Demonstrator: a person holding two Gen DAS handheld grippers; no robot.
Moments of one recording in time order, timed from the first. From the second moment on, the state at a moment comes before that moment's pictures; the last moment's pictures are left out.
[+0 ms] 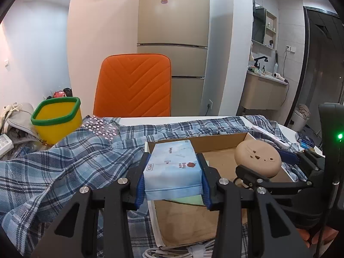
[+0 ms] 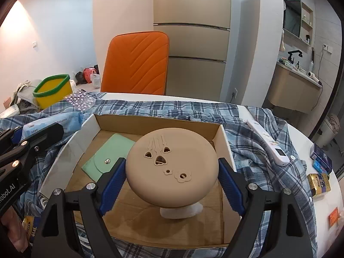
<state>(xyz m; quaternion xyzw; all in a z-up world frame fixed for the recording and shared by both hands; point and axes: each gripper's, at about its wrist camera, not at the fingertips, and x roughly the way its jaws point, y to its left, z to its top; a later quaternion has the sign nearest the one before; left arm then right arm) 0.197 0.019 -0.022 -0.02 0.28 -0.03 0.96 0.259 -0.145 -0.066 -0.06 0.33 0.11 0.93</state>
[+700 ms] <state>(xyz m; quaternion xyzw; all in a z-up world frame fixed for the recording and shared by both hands) 0.182 0.024 -0.010 -0.03 0.22 -0.02 0.97 0.245 -0.167 -0.036 -0.03 0.29 0.08 0.95</state>
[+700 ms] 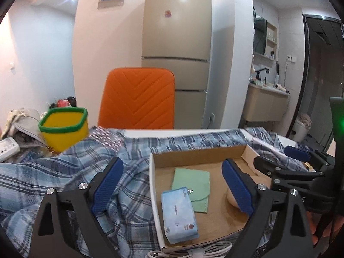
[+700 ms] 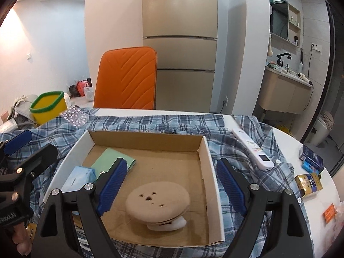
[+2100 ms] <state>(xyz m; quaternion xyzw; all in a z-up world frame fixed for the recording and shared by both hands) 0.031 0.027 0.002 -0.02 0.10 -0.05 0.99 0.053 -0.194 -0.003 0.03 0.10 0.05 0.99</state>
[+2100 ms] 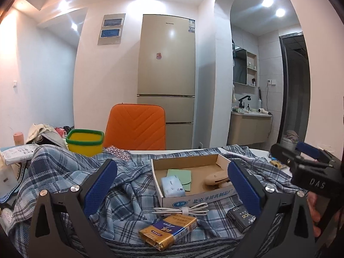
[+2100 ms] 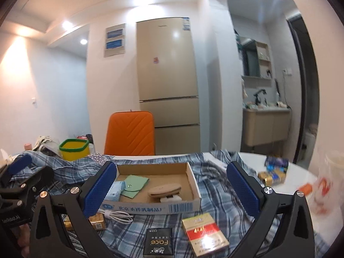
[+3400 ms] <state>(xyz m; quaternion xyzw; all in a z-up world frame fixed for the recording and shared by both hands) 0.029 0.026 -0.006 -0.02 0.11 -0.04 0.99 0.076 -0.168 -0.031 -0.03 0.21 0.08 0.97</state>
